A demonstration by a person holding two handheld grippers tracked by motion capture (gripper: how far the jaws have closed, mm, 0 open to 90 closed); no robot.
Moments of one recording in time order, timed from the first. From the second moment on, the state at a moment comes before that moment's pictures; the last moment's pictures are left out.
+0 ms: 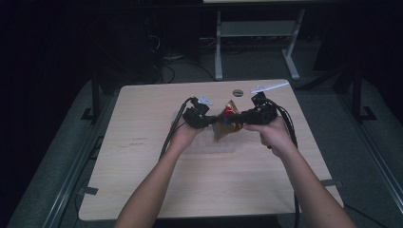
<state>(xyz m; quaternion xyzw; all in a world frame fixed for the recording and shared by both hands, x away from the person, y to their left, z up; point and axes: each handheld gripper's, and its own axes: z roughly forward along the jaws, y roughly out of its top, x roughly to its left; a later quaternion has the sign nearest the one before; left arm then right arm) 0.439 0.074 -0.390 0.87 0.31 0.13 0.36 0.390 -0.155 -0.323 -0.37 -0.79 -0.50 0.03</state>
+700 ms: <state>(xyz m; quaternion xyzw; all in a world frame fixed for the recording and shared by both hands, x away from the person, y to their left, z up) 0.441 0.086 -0.392 0.87 0.31 0.11 0.36 0.403 -0.140 -0.333 -0.39 -0.78 -0.48 0.01</state>
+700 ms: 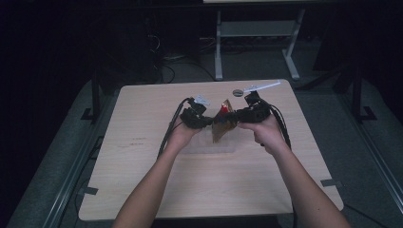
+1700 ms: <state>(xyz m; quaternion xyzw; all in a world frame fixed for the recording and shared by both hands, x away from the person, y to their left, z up) 0.377 0.153 -0.375 0.86 0.31 0.07 0.39 0.407 -0.128 -0.314 -0.36 -0.79 -0.48 -0.06</state>
